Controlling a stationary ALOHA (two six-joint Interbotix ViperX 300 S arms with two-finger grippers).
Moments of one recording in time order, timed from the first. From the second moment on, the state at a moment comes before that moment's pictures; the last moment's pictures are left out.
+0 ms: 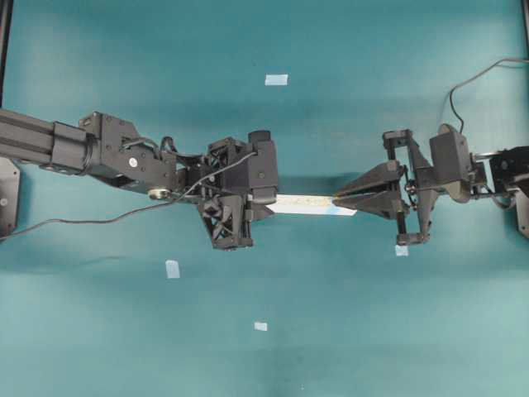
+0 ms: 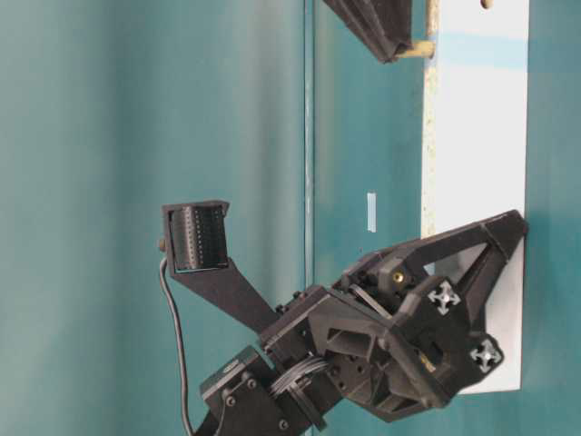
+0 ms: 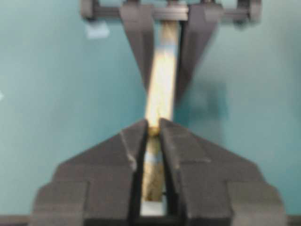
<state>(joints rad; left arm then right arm) 0.01 0.30 0.55 -0.06 0.03 -0.03 -0.10 0.16 1.21 -0.21 -1.19 0.27</state>
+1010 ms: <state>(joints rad) 0.01 0.30 0.54 -0.07 0.03 -0.03 -0.08 0.08 1.16 -0.21 -0.85 0.29</state>
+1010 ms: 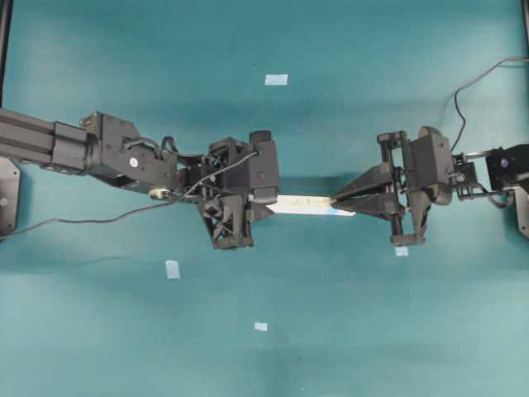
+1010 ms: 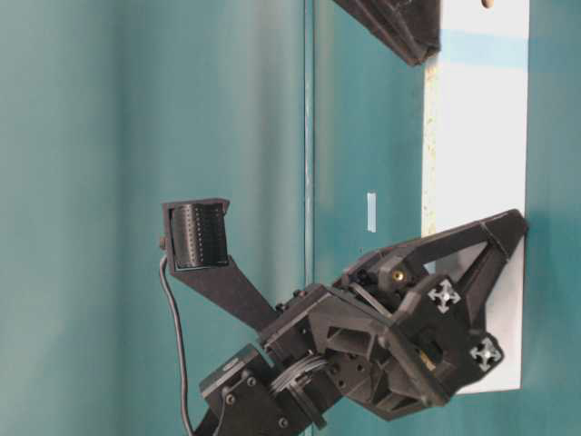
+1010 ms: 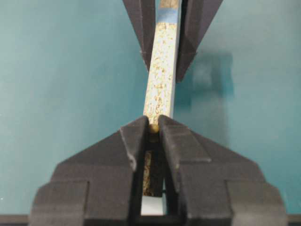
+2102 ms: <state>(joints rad) 0.01 0.30 0.54 -0.07 0.03 -0.03 -0.05 -0.10 1.10 -0.21 -0.60 0.29</state>
